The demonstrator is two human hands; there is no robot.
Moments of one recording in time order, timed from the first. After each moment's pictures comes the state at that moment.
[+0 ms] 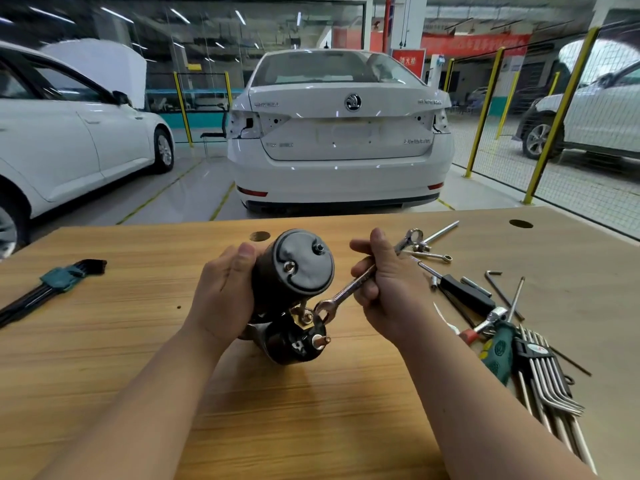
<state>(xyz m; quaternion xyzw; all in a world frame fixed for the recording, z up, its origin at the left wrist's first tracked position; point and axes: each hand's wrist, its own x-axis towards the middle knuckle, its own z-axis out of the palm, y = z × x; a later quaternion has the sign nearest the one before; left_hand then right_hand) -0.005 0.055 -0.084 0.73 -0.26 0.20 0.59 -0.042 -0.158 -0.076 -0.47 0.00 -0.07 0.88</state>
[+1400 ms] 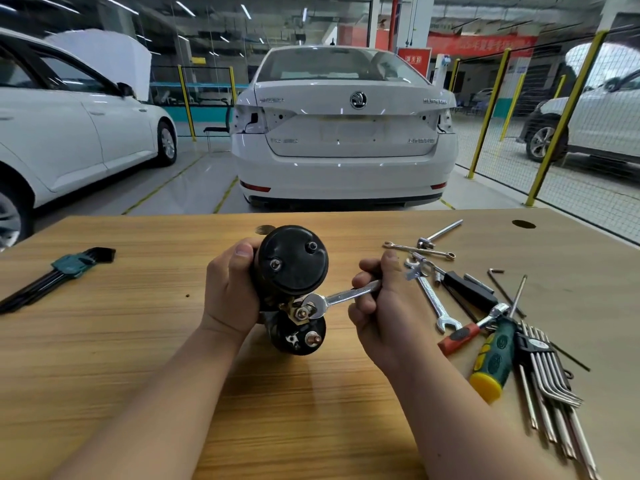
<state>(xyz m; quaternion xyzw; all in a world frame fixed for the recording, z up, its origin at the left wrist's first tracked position) -0.015 0.046 -0.084 0.67 -0.22 0.25 0.67 -0.081 -0.123 -0.077 -0.39 0.10 -0.08 0.91</state>
